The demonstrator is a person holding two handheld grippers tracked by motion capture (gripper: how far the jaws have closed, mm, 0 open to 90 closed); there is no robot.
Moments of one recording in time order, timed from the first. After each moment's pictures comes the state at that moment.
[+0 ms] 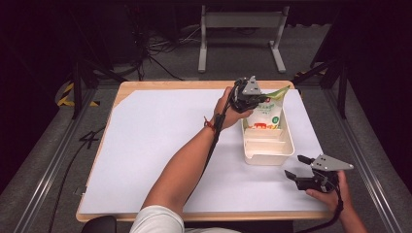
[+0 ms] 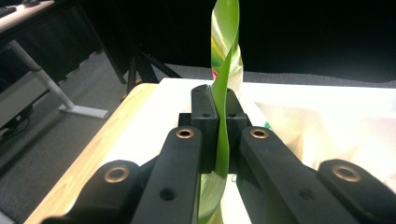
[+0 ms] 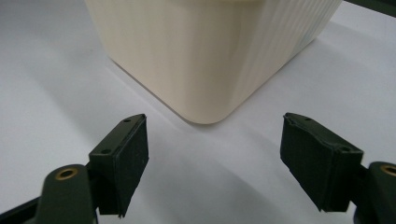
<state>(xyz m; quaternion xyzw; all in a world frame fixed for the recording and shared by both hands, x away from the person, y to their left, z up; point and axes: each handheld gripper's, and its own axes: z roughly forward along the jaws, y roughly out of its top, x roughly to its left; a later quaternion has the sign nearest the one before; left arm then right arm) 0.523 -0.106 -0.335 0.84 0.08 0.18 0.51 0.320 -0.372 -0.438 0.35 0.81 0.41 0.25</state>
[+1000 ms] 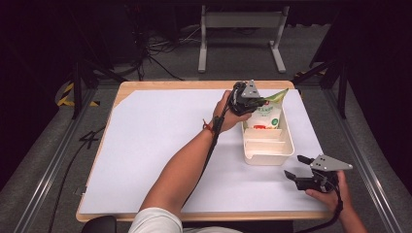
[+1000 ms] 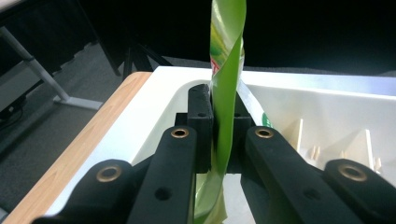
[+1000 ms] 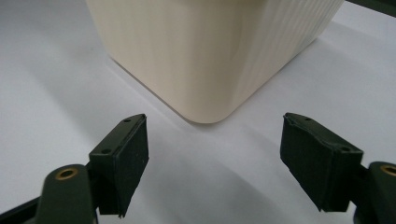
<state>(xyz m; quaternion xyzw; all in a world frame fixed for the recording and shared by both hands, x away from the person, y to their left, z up) 0.524 -0.100 -0.346 0.84 0.09 0.17 0.51 0.321 -0.371 -0.438 0.34 0.81 0.41 0.25</state>
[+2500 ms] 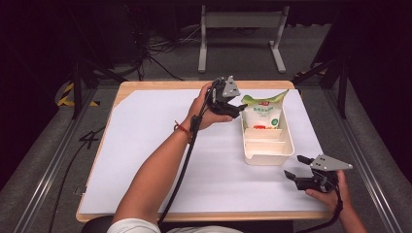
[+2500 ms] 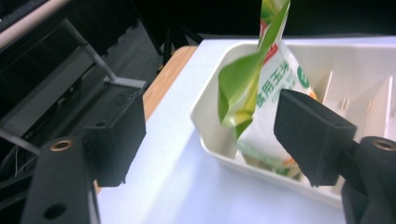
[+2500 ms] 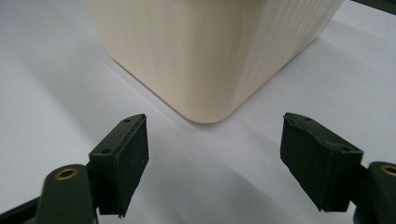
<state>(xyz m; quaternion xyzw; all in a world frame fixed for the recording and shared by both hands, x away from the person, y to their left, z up) 0.503 -0.036 -0.315 0.85 0.11 0.25 0.44 0.321 -0.371 -0.439 0.35 0.81 0.41 0.25</state>
